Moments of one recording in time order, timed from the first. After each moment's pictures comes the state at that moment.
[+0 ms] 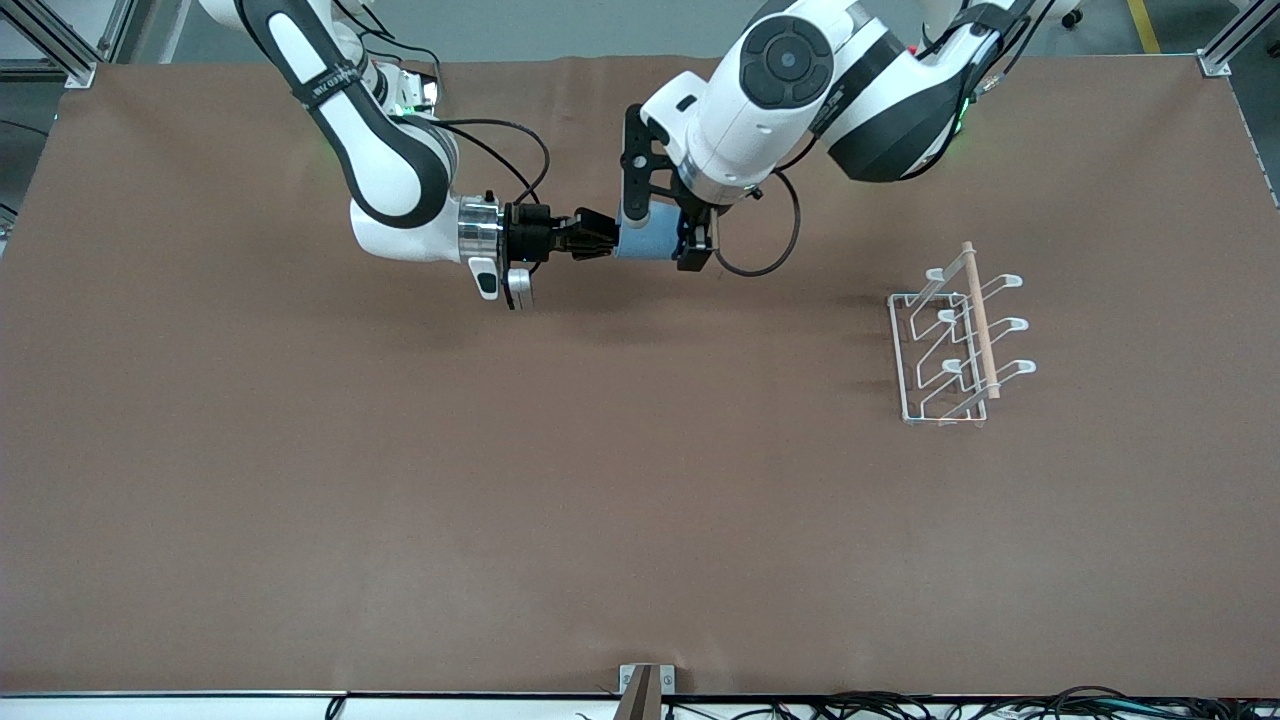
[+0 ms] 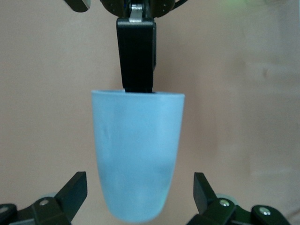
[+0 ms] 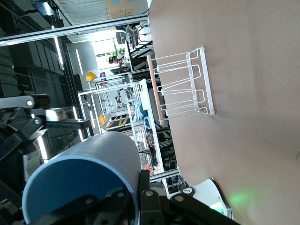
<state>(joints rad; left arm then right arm) -0.22 0.32 -0.62 -1.57 -0.13 1.83 0.80 0.13 0.18 0.50 -2.25 1.91 2.15 -0.74</state>
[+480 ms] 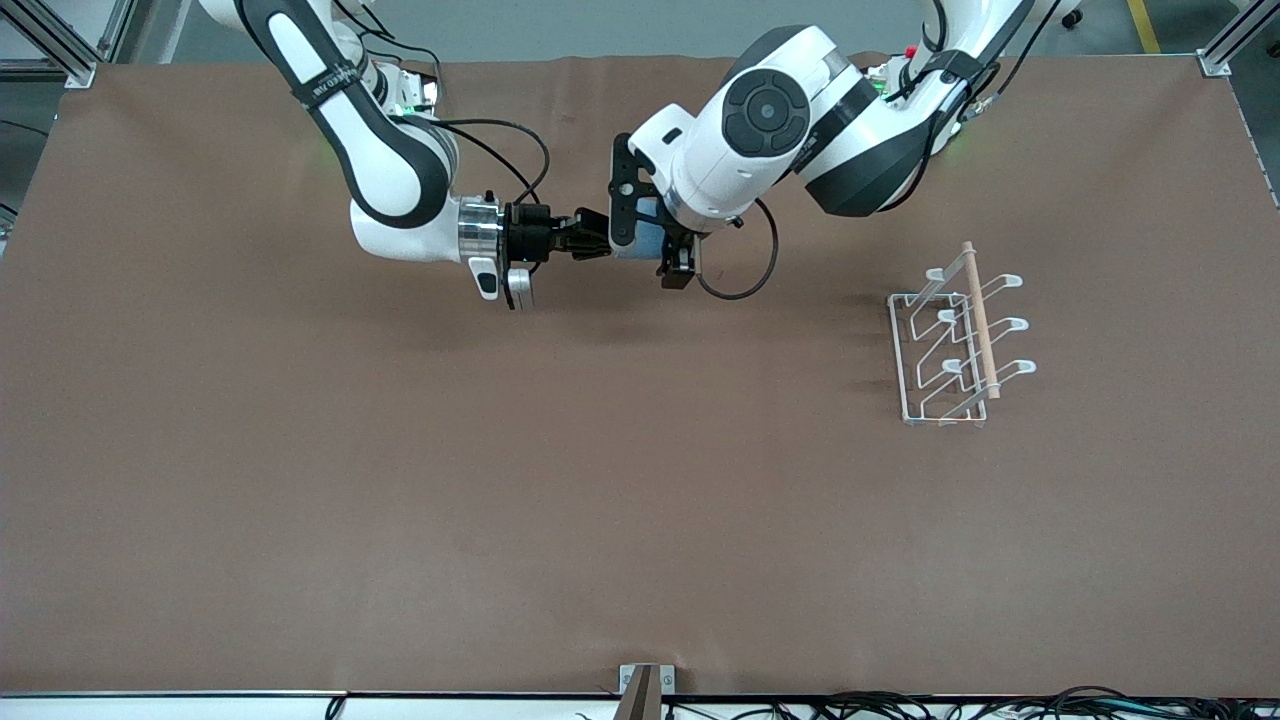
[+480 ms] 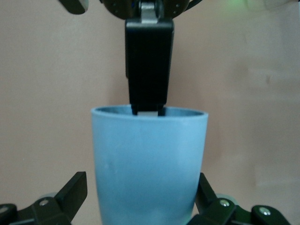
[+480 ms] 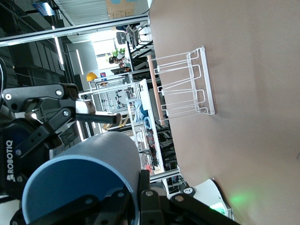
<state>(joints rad) -0.24 0.37 -0.62 -1.57 -0.13 1.88 0.80 0.13 0.18 0.50 -2.25 1.91 2.15 -0.74</state>
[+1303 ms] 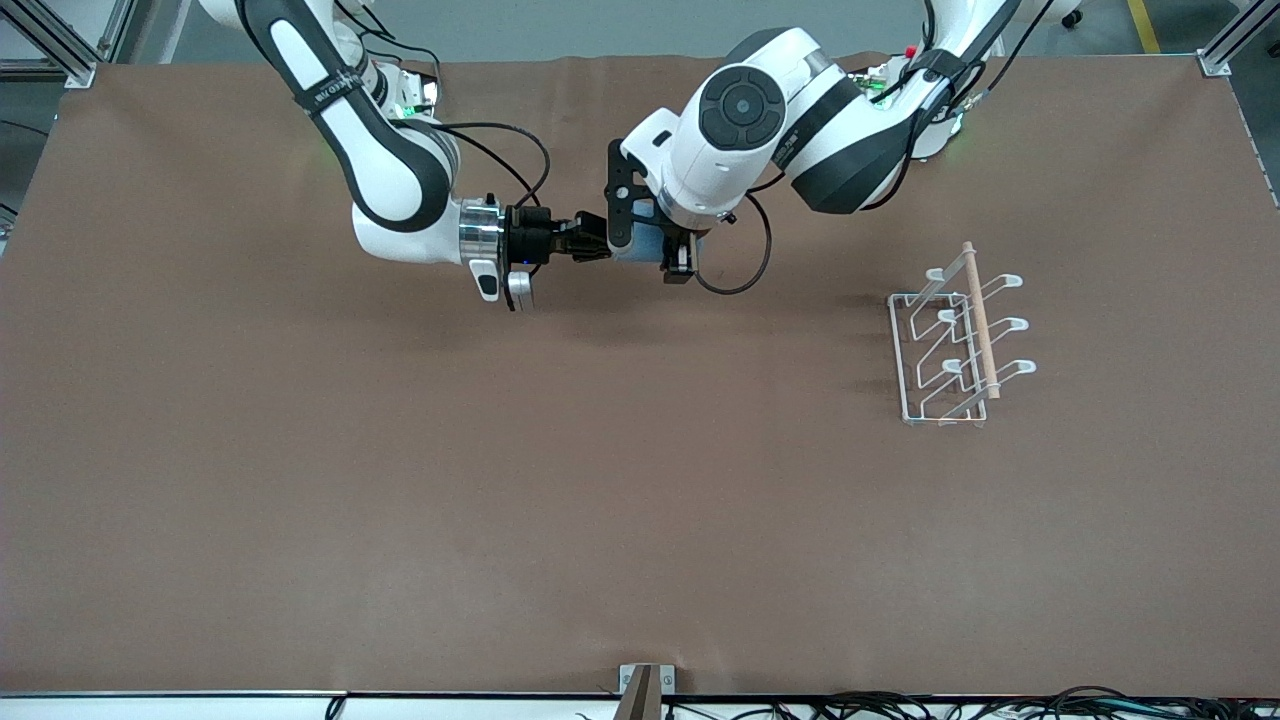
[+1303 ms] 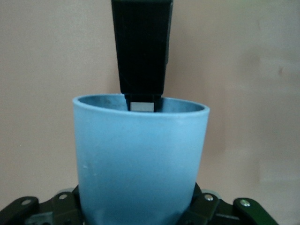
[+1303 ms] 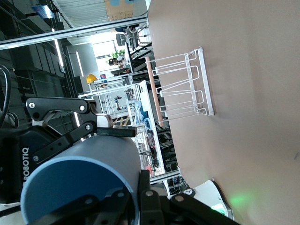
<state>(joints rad) -0.25 0.37 -0.62 -1.61 -0.06 1.89 0.73 0.13 0.19 0.50 -2.25 1.92 2.15 -0.74</state>
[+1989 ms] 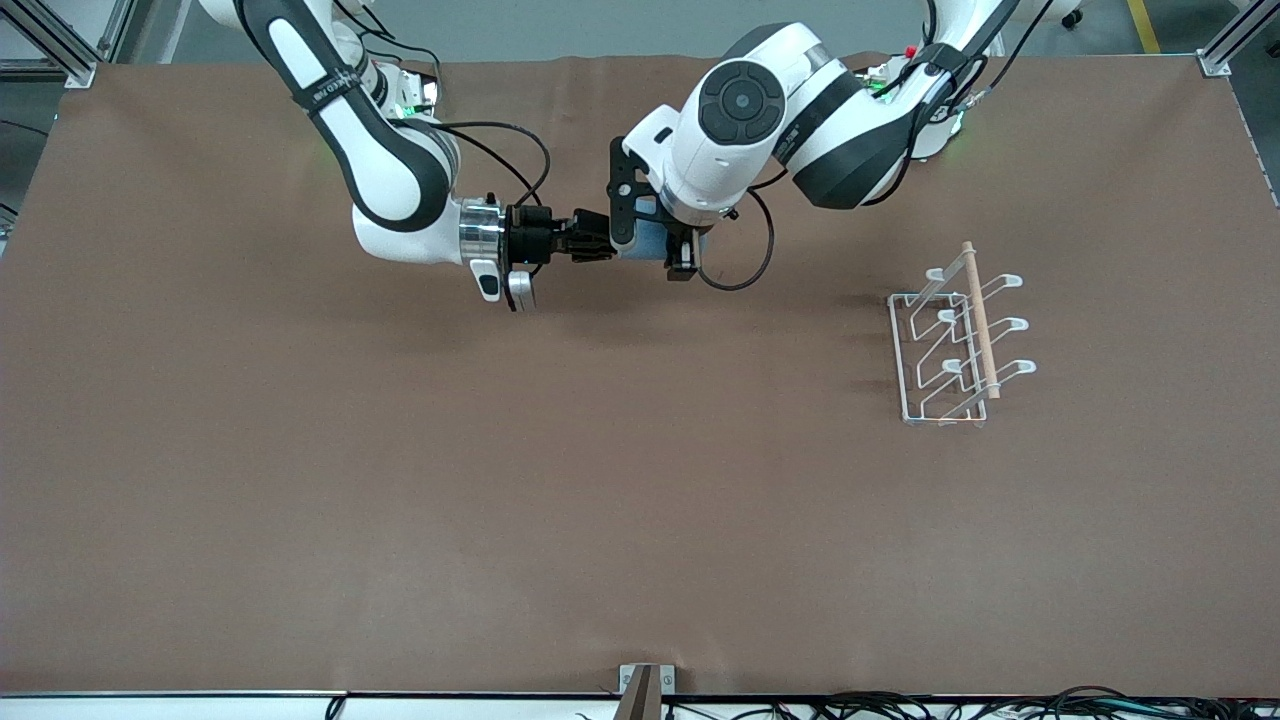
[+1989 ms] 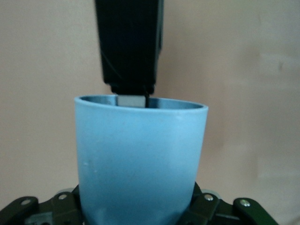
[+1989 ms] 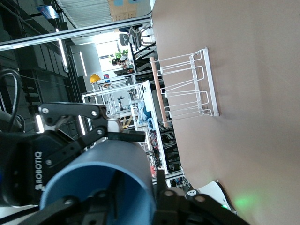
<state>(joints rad) -0.25 0.35 -0.62 -1.63 -0.06 1.87 0.72 0.13 0.19 0.50 -2.24 1.93 2.15 -0.74</state>
